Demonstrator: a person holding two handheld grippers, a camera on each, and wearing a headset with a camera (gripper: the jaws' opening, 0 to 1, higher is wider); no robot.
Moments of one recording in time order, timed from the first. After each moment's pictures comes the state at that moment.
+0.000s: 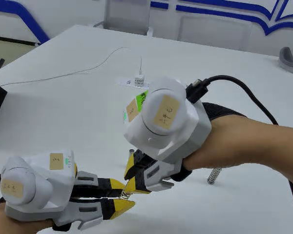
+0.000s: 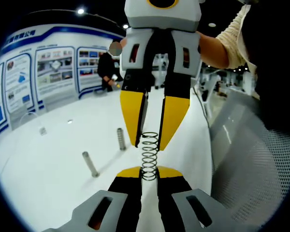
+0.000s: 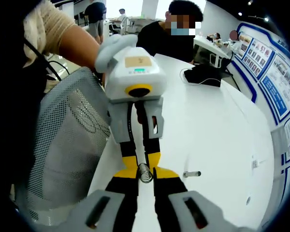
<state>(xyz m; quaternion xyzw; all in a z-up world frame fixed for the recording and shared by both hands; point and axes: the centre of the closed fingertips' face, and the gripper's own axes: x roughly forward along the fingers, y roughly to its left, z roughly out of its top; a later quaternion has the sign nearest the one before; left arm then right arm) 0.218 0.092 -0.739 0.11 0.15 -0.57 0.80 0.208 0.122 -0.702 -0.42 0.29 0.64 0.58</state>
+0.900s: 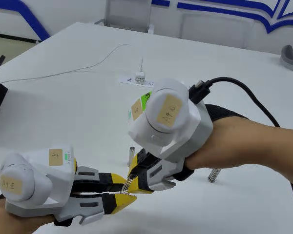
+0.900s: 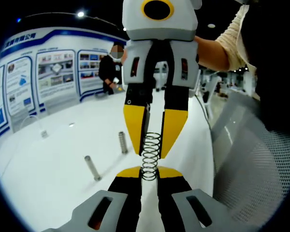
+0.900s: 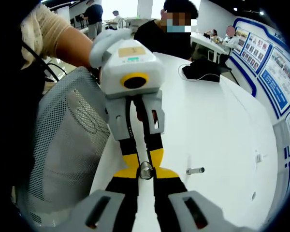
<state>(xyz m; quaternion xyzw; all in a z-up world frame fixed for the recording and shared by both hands) 0.221 0.091 -0.734 0.11 0.14 -0.56 0.81 0.210 0.119 -0.709 -0.40 0.30 0.64 0.59</state>
